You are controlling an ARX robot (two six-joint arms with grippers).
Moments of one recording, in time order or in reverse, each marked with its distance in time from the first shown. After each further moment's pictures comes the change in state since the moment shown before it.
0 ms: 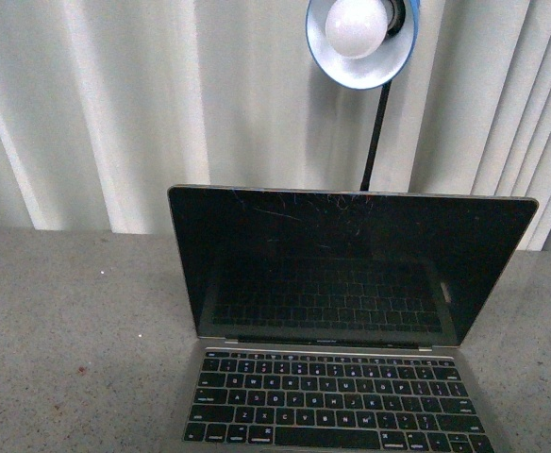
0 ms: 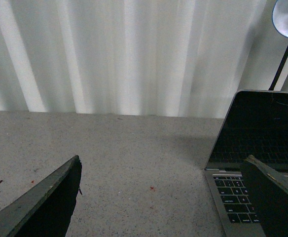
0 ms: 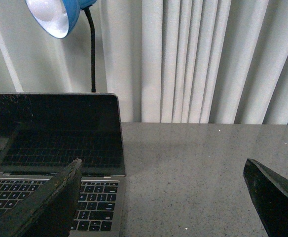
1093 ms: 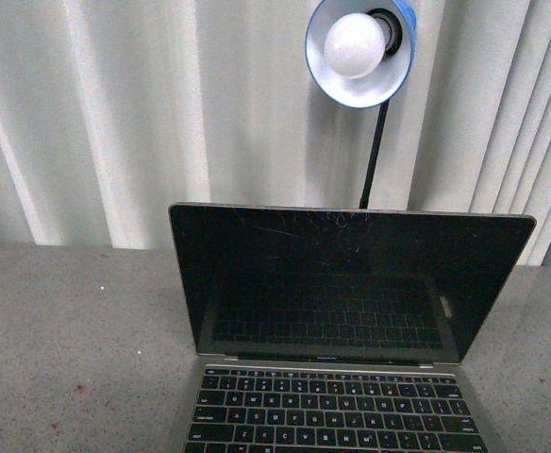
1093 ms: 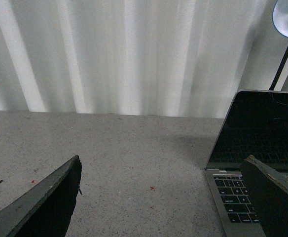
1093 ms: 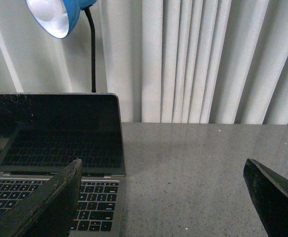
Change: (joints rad) left arm 0.000 0.000 0.000 0.000 0.000 0.000; right arm 0.000 0.000 0.000 0.000 0.000 0.000
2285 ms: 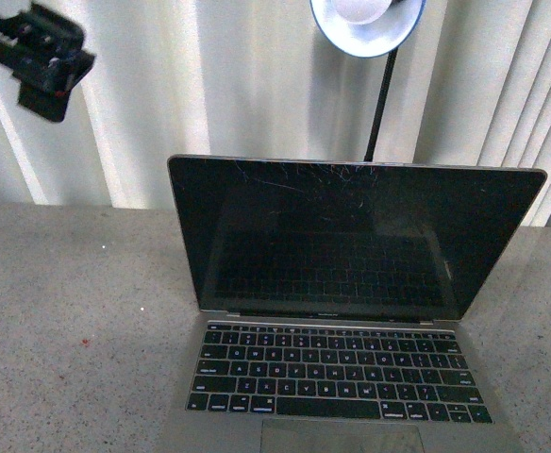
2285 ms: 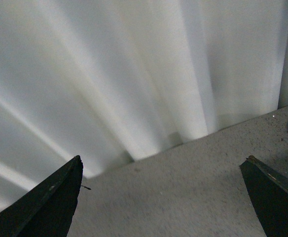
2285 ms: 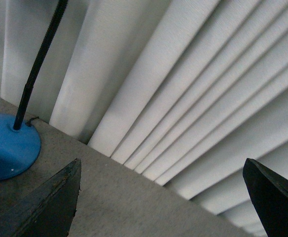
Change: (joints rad) left arm -0.079 1.513 0.854 0.525 0.017 0.456; right arm -0.109 1.483 0.797 0.562 -0.195 -0.543
